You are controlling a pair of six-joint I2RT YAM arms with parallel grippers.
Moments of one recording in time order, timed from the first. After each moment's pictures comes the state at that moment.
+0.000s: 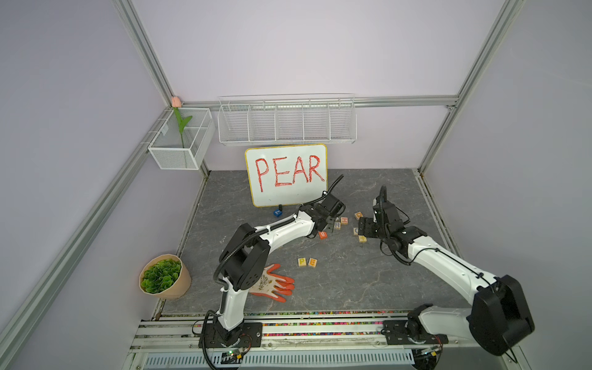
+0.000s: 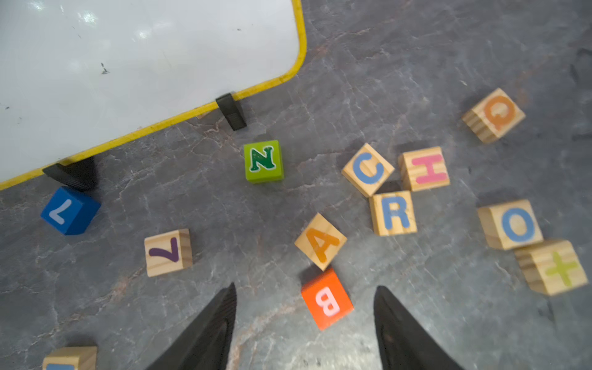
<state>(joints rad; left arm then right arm) -0.86 2.03 1.60 -0.59 -0.34 -0.44 0.44 1.30 0.84 -0.36 0.21 0.42</state>
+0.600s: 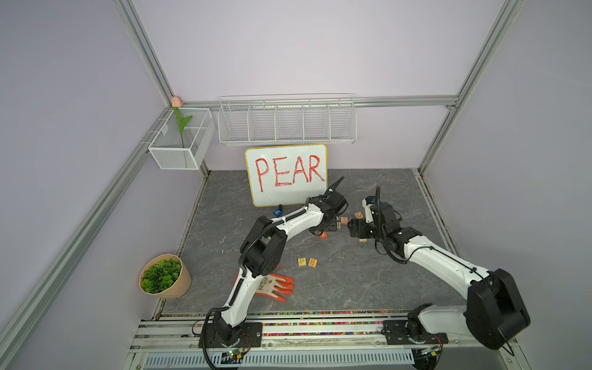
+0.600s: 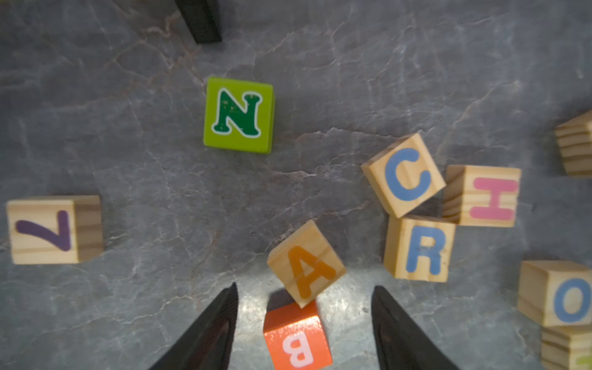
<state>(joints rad) -0.84 2.25 1.82 -0.79 -0.20 -0.73 0.46 1.33 0.81 -0.22 0.00 0.34</state>
